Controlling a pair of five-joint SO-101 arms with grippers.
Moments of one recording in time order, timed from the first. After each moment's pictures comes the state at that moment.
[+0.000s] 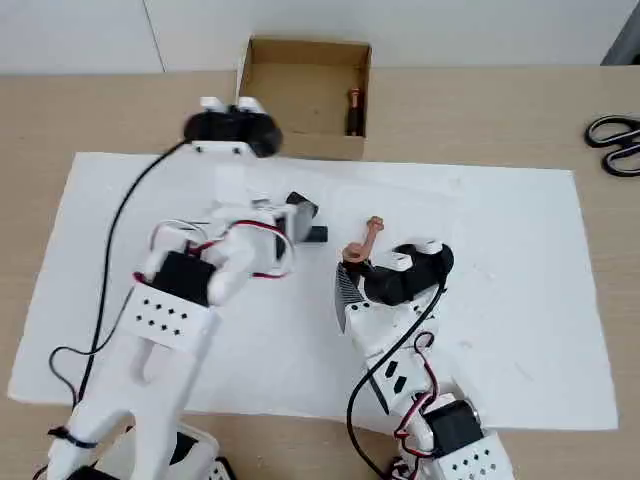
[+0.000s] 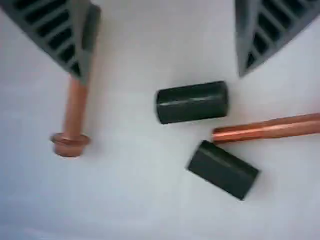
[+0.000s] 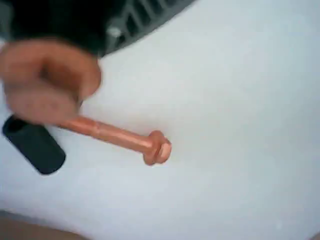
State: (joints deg) left arm 14.0 -31.2 34.6 53.8 20.4; right arm -26.1 -99.2 94.2 31.4 -11.6
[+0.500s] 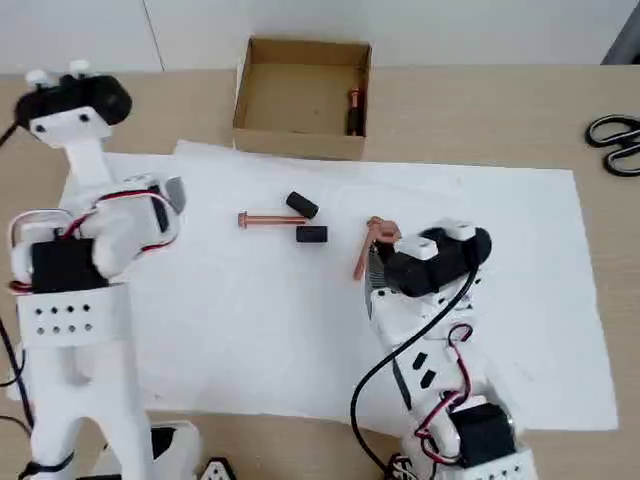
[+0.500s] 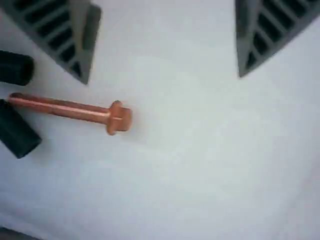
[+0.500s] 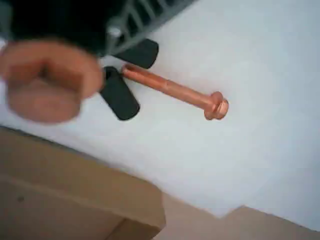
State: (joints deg) left arm -10.1 -31.3 14.1 78.3 12.0; right arm -19.4 -89.4 70.8 43.5 -2.2
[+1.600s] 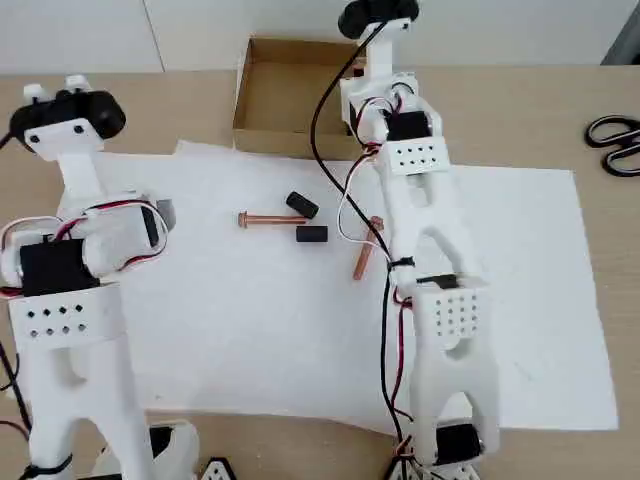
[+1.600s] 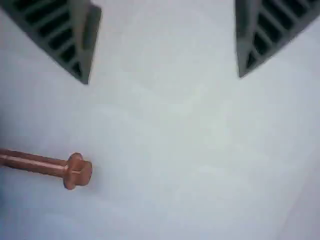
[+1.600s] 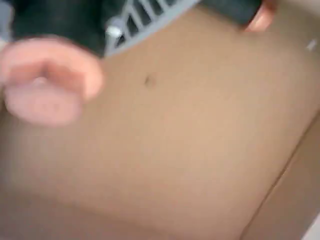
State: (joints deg) left arm -12.0 -31.3 14.6 83.9 10.2; right arm -12.7 53.6 -59.1 43.5 -1.3
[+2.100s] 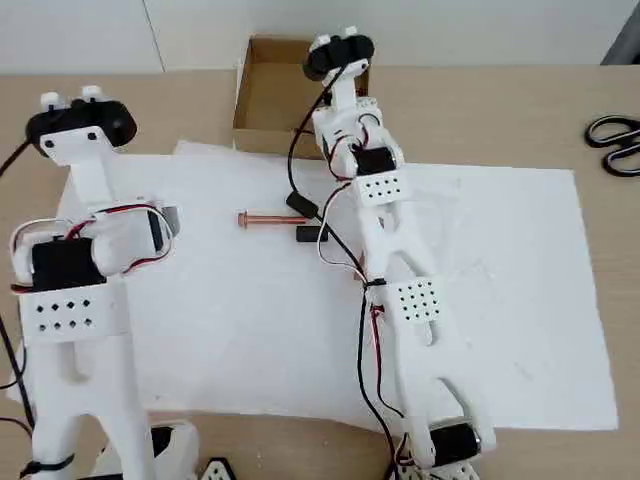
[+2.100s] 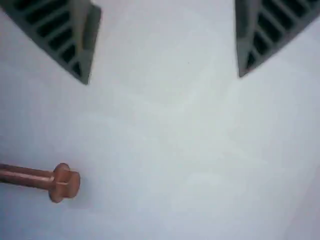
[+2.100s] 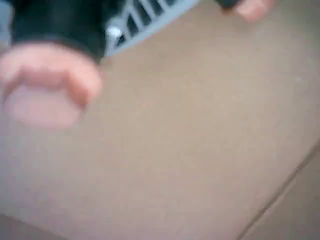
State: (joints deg) left arm -12.0 -31.3 19.6 80.1 8.6; right arm -16.5 81.5 -86.2 39.7 2.7
